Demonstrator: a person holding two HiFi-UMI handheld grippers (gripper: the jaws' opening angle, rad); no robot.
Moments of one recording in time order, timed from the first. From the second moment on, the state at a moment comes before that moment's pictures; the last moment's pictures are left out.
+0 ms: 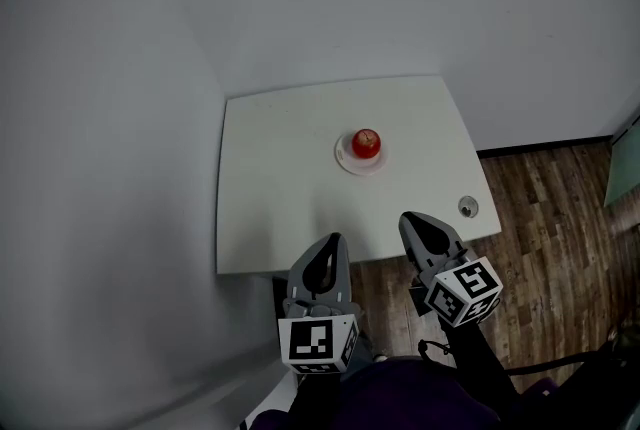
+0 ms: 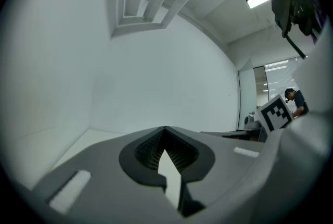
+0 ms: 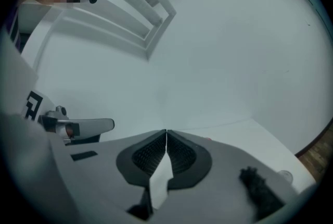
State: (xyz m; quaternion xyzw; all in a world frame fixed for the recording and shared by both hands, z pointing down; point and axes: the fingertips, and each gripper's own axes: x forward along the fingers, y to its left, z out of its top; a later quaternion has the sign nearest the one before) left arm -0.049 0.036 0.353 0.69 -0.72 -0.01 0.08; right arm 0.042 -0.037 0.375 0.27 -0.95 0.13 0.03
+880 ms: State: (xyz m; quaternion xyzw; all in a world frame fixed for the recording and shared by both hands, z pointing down) left arm -0.110 -0.037 0.389 0.69 -0.71 -0.01 0.12; right arm -0.019 -0.130 0.410 0.29 -0.94 0.16 0.05
